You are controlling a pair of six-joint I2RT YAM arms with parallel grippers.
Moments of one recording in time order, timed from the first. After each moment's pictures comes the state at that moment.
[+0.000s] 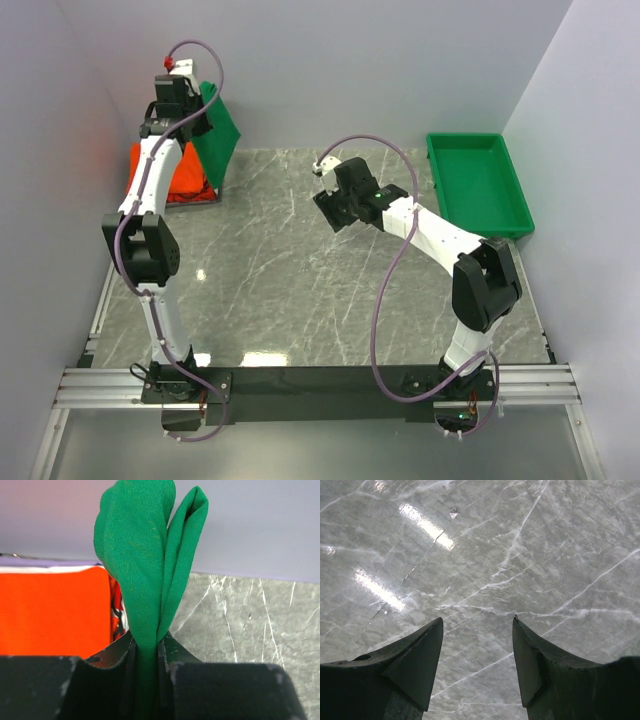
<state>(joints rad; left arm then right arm) -0.01 2.08 2.12 -0.46 0.03 -0.17 0.60 1.76 1.43 -0.46 0.03 -0.14</state>
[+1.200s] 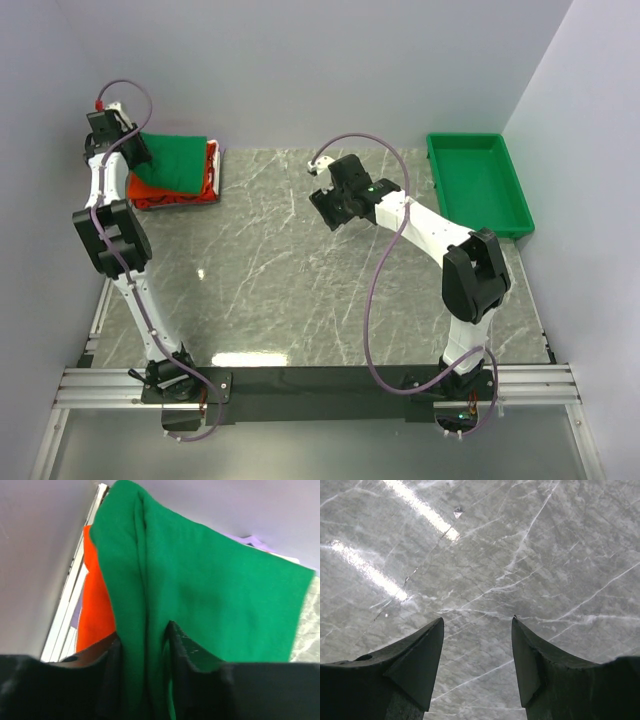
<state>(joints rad) 0.34 2.27 2.10 -0.43 0.16 -0.15 0.60 1.84 1.52 -0.52 0.01 -0.15</state>
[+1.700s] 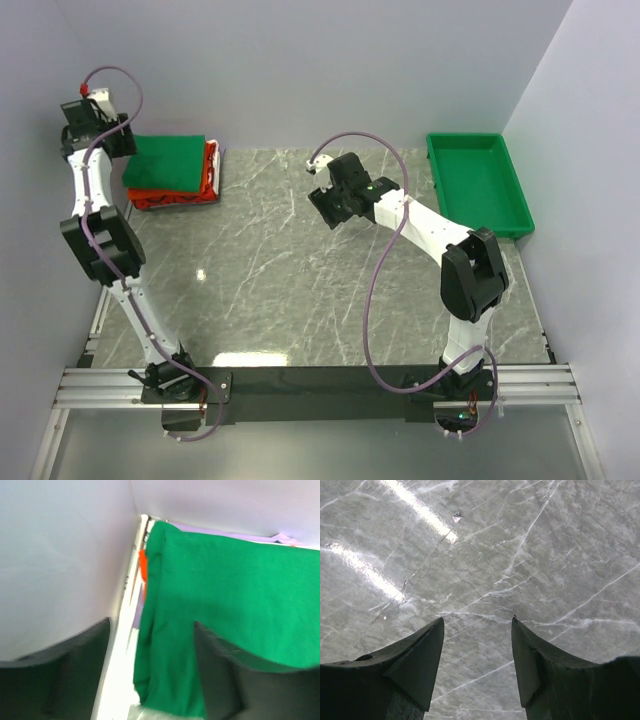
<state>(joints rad) 0.40 2.24 2.17 -0.50 0.14 0.10 0.60 1.85 1.54 -0.52 0.01 -0.16</state>
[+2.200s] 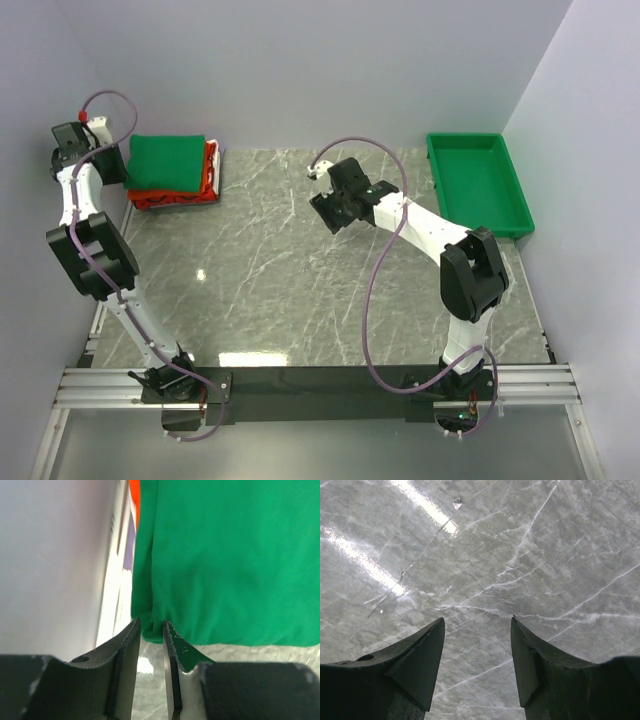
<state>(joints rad) 0.47 2.04 1.89 -0.54 0.27 0.16 0.60 1.85 1.51 -0.52 0.01 -0.16</state>
